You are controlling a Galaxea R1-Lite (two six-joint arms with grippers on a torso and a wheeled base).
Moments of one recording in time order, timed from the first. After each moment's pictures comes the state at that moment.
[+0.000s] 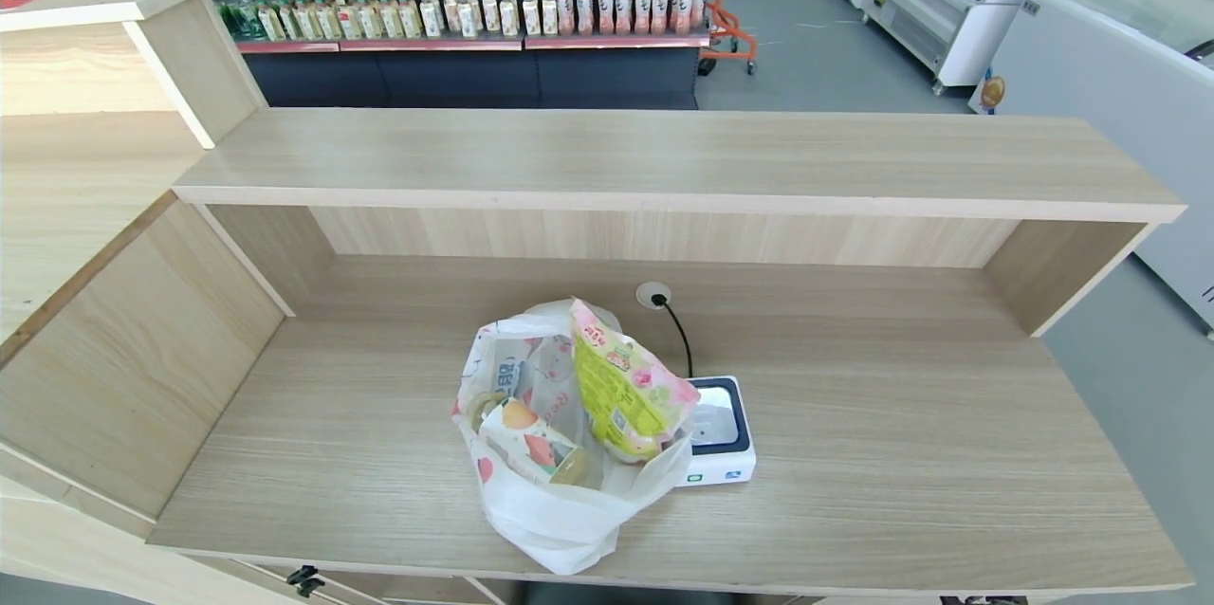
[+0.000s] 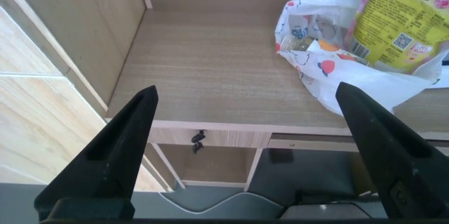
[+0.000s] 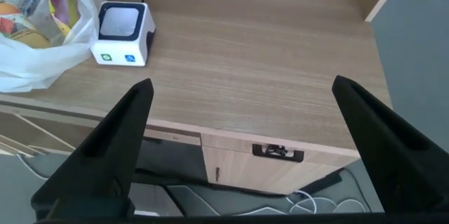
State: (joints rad) left arm 0.00 0.00 0.00 0.00 -0.02 0.00; right arm 0.00 0.00 0.00 0.00 0.09 -0.13
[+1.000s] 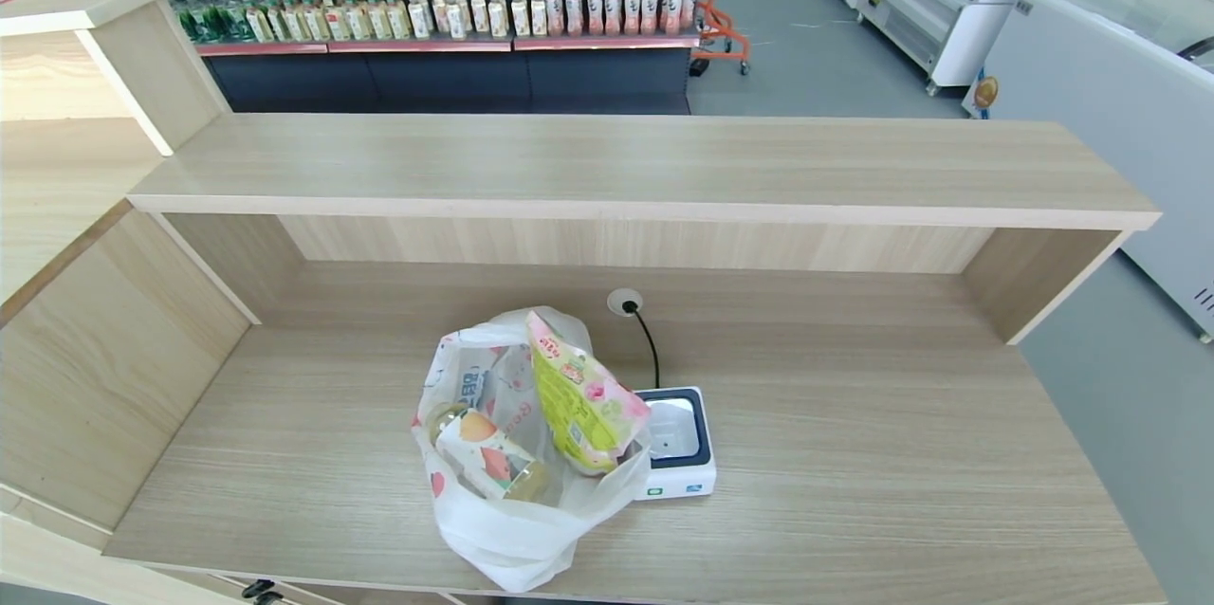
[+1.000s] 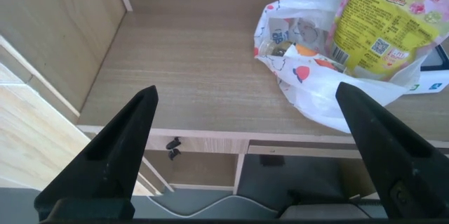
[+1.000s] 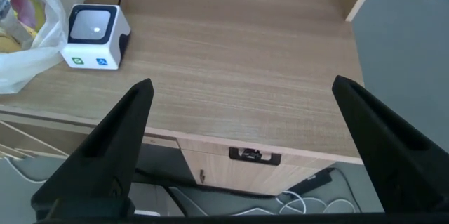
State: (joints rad) left arm 0.00 0.00 0.00 0.00 -0.02 0.00; right arm 0.00 0.00 0.00 0.02 0.09 -0.11
